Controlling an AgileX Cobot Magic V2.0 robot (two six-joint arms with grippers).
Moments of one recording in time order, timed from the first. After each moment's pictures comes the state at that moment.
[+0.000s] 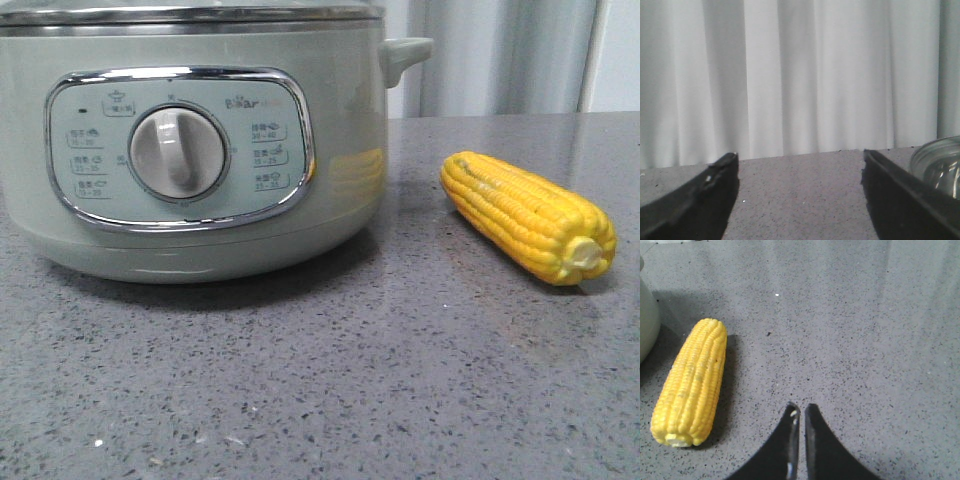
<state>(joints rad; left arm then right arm) -0.07 0.52 -0.44 -0.10 -0.10 0.17 -0.09 0.43 -0.40 0.22 0.44 -0.20</state>
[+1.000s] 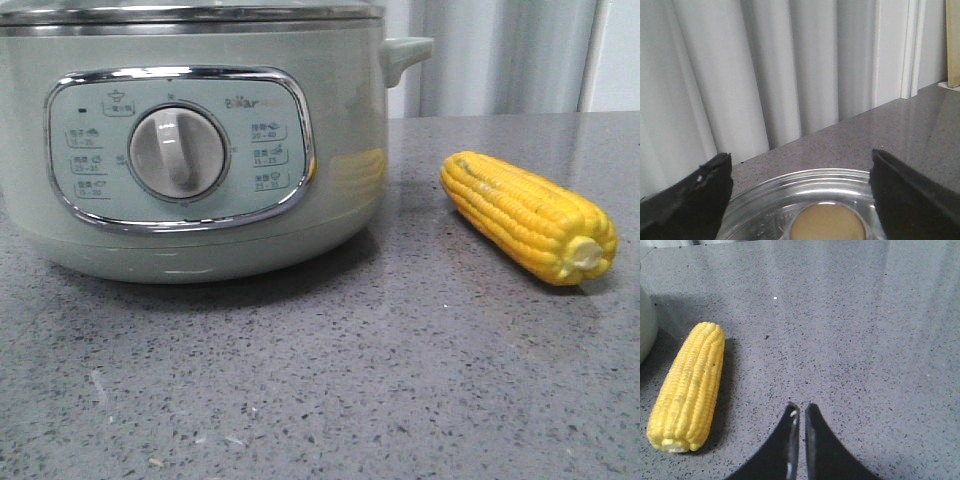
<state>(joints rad) -0.62 1.27 -0.87 -0.11 -0.31 0.17 -0.09 0.43 -0.39 0.22 0.41 -0.20</state>
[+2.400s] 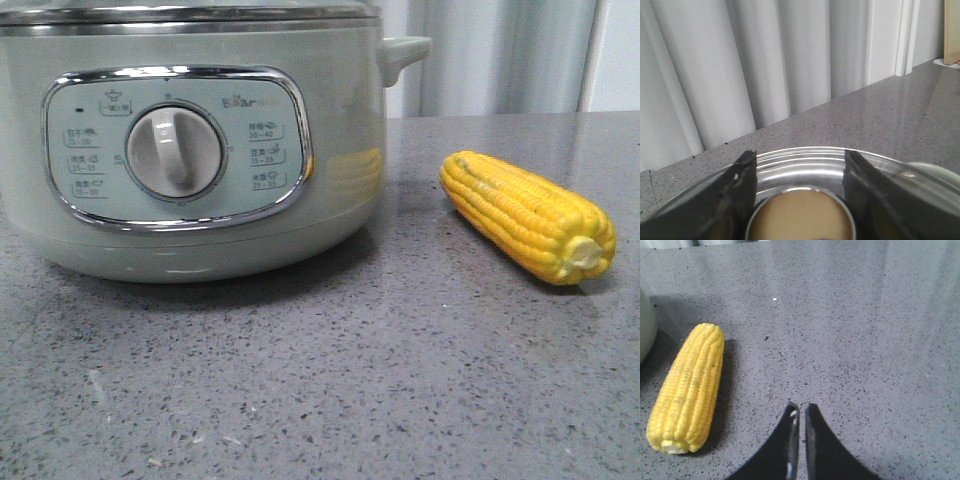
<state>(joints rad) -0.63 1.39 -0.89 -0.11 -0.34 0.16 -0.09 0.43 -0.39 0.22 0.41 -0.20</state>
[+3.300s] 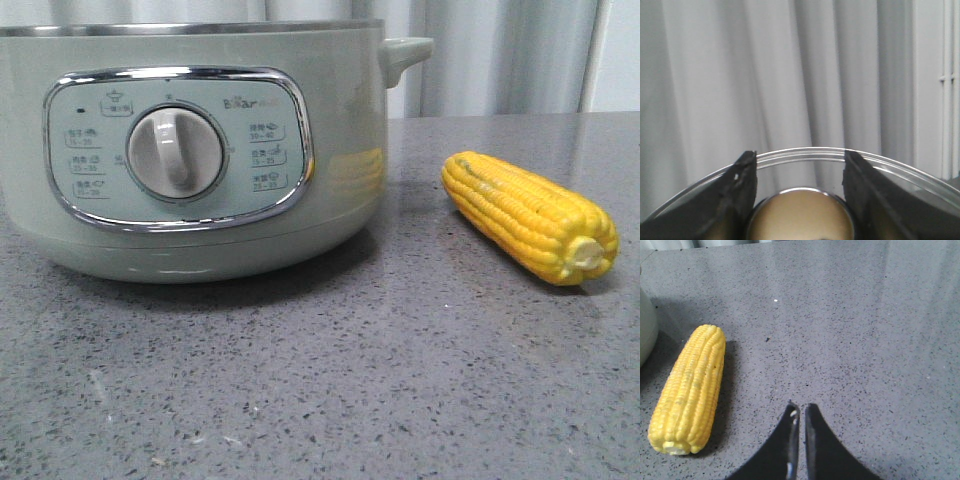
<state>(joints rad) -0.46 0.92 -0.96 -0.11 -0.09 0.16 -0.09 0.43 -0.39 0.22 0.40 -0.20</state>
